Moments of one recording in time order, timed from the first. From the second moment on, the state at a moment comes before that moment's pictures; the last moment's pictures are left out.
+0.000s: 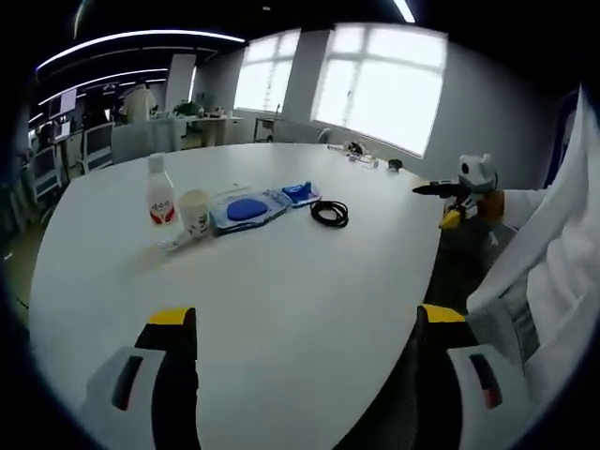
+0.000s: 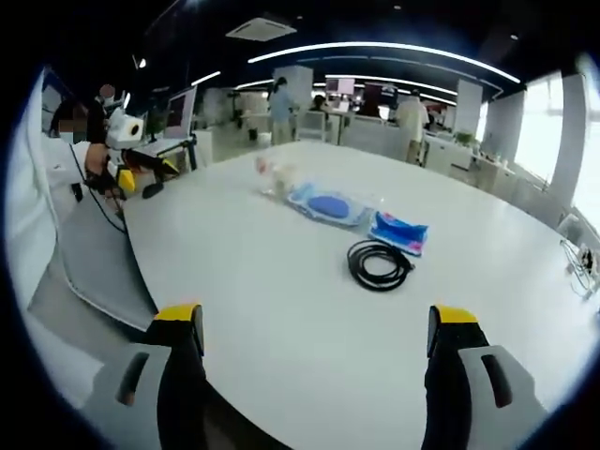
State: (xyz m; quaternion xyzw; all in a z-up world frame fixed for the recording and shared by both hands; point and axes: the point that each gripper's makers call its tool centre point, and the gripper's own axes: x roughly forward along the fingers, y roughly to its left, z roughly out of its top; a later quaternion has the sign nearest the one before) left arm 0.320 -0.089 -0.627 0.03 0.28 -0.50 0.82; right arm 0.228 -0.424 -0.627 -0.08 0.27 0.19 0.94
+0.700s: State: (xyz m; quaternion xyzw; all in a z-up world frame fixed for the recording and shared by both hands) left arm 0.310 -0.080 -0.631 0.02 0.29 -0.49 0.82; right arm 0.225 -0.424 -0.638 -0.08 0.28 0.20 0.94
